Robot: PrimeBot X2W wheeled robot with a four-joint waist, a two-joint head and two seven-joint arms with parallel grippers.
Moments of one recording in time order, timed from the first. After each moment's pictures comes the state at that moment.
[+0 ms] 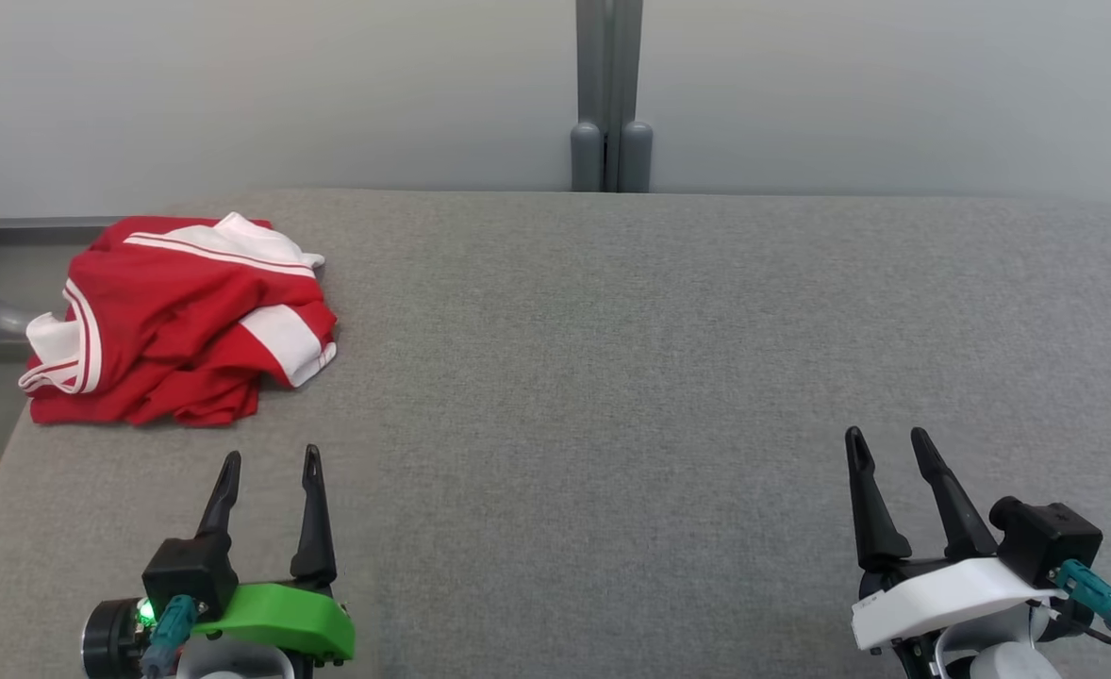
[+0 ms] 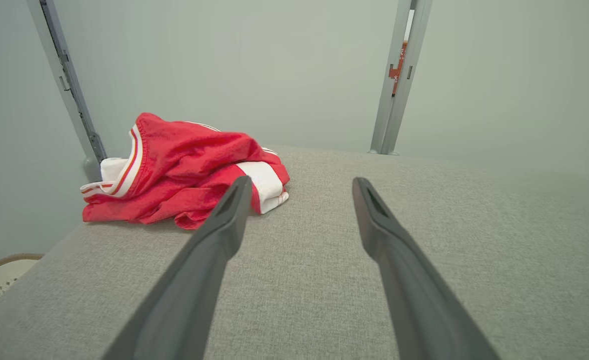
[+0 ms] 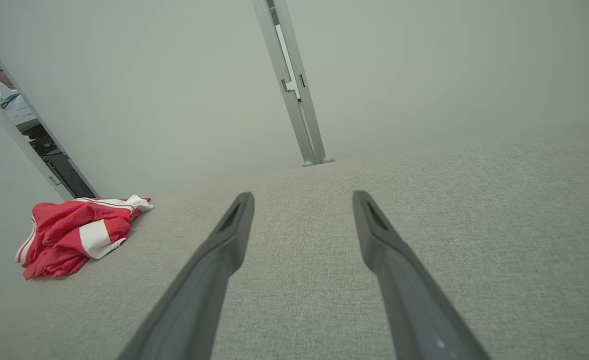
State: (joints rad) left arm -0.06 0.06 -0.07 0.28 -0.19 -0.01 -0.26; right arm 0.00 -0.08 0.08 0.17 0.37 0.13 -0.26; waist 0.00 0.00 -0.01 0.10
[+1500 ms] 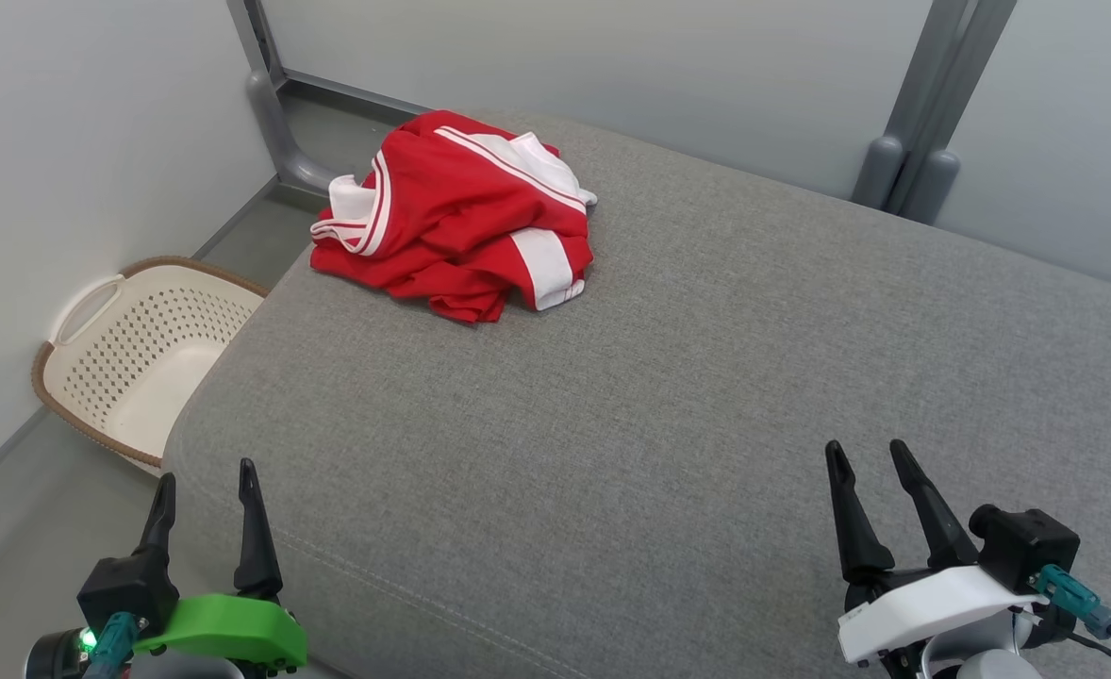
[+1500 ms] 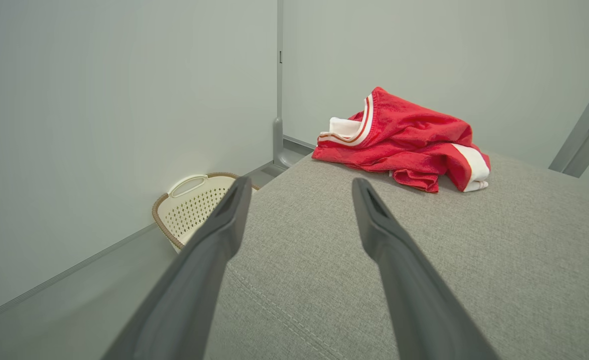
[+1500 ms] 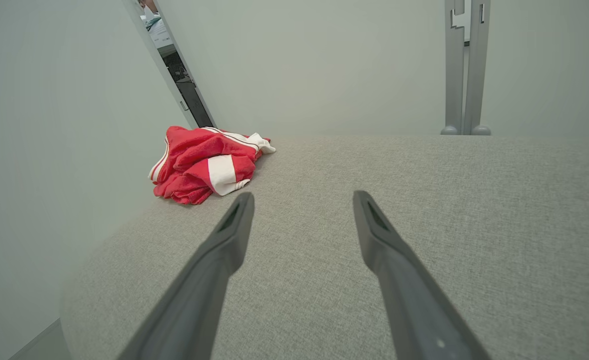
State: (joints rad) left arm -0.03 0.10 -0.03 0.26 -0.25 0.05 -0.25; right arm 0.00 -0.09 0.12 0.19 0.38 0.13 -0.26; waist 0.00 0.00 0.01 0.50
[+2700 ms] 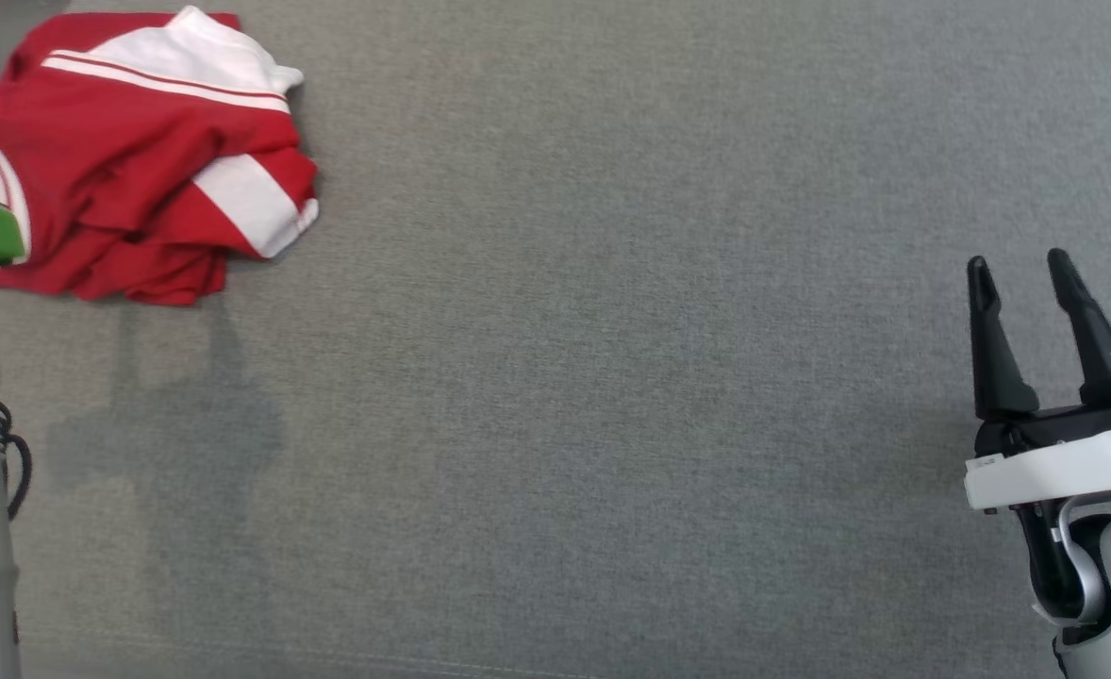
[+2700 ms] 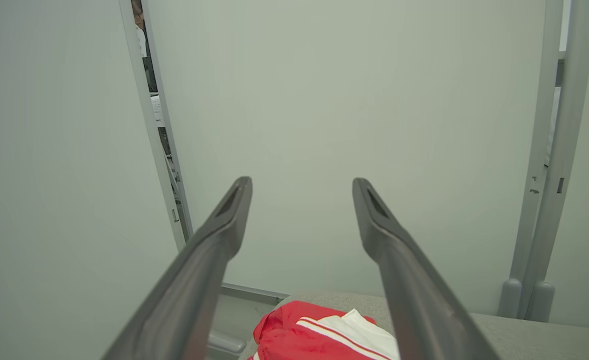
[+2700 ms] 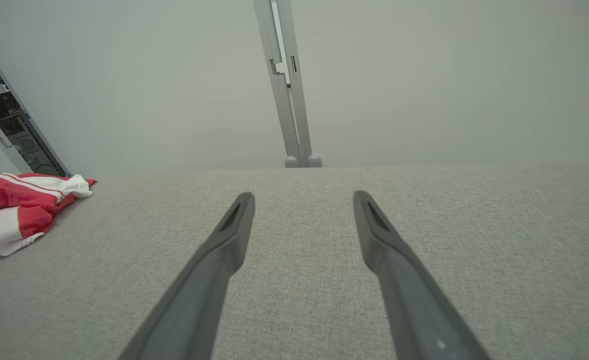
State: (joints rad) left arm -0.66 0.32 0.08 0.26 -0.30 0.04 -0.16; right arm -0.15 -0.25 0.00 -0.01 0.36 0.13 -0.22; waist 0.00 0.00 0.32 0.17
